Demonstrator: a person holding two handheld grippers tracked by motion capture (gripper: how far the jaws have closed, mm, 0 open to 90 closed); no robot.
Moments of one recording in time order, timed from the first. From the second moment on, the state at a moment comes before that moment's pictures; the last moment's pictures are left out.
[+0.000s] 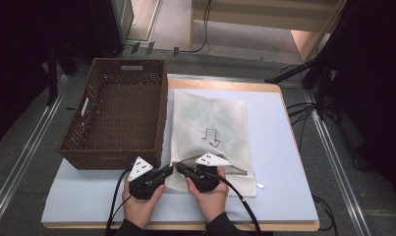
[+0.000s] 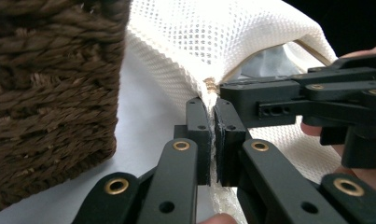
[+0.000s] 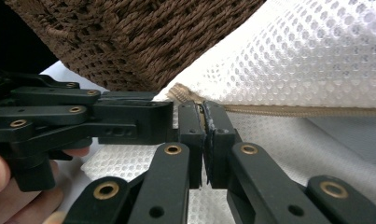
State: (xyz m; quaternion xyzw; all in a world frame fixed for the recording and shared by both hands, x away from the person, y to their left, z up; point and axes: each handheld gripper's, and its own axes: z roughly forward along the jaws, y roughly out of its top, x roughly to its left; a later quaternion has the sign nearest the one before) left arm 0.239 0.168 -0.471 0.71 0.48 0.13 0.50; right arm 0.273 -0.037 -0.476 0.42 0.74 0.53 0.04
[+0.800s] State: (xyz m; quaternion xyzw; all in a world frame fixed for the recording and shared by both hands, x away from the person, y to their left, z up) left arm 0.233 0.167 -0.471 0.70 0.47 0.16 0.51; right arm 0.271 -0.041 -0.479 0.41 0.76 0.51 0.07
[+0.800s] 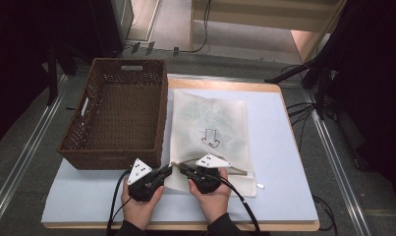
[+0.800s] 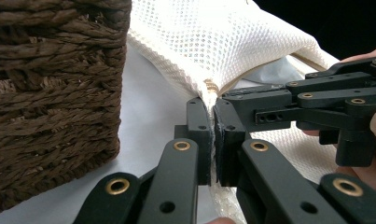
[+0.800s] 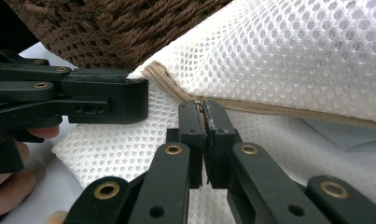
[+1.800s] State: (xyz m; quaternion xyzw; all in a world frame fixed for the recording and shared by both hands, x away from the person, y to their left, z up) left arm 0.231 0.172 -0.471 0.69 0.48 0.16 0.52; right arm 0.263 -0.066 -0.482 0.40 0.77 0.49 0.09
